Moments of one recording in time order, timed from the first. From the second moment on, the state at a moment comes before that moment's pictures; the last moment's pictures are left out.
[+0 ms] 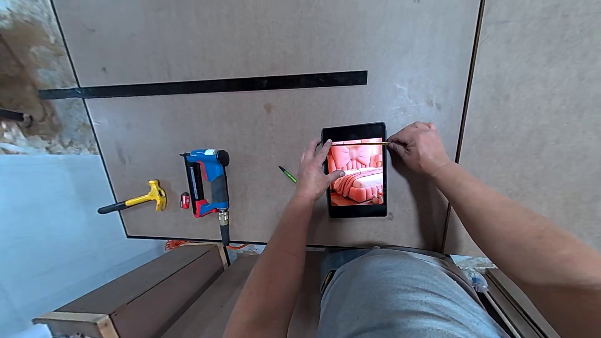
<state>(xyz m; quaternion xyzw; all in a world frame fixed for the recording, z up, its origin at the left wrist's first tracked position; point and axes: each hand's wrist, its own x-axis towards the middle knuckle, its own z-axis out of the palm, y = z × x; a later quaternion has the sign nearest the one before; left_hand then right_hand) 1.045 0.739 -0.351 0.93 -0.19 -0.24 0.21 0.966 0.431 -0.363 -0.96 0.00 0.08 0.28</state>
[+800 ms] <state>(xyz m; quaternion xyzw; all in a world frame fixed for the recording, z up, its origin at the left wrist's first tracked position) 1.046 0.739 -0.351 0.93 -0.18 -0.24 0.22 0.968 0.430 -0.363 -0.96 -0.01 0.07 0.28</state>
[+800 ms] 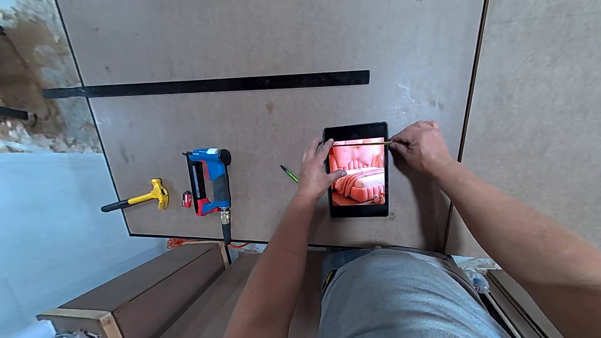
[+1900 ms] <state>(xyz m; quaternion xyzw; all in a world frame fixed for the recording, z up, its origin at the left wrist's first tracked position) 1.047 0.740 -0.350 0.92 -0.19 -0.25 0.22 0.974 0.426 -0.363 -0.96 -0.03 0.08 0.26</state>
